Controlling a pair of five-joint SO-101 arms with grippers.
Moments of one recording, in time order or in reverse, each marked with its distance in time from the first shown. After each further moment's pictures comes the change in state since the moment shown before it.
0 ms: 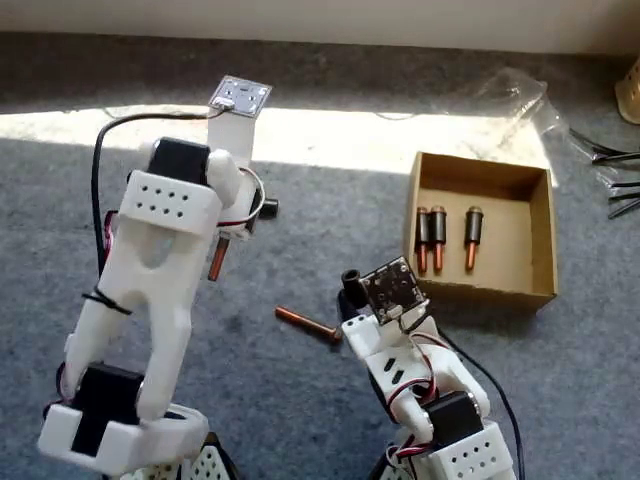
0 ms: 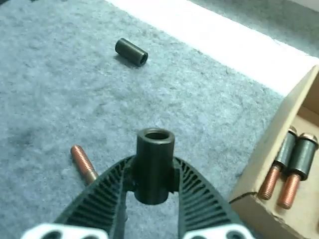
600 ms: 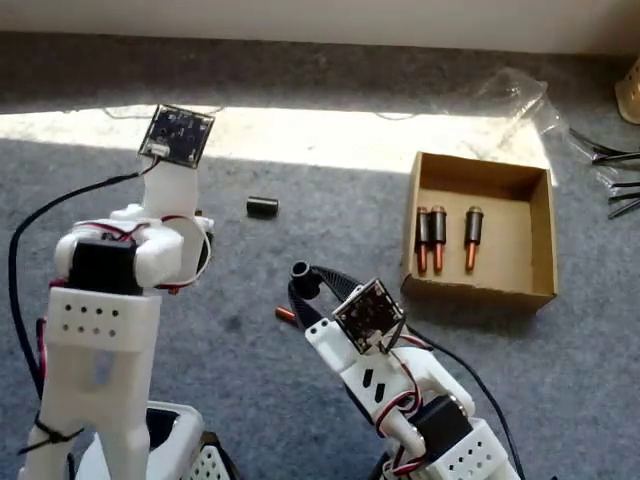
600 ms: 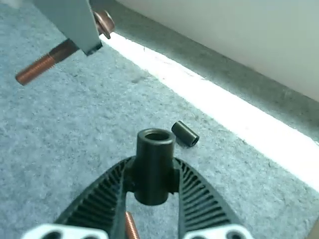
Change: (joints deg) left arm -7.4 -33.6 23.7 -8.1 -7.6; right arm -12.7 0.0 0.0 -15.6 0.0
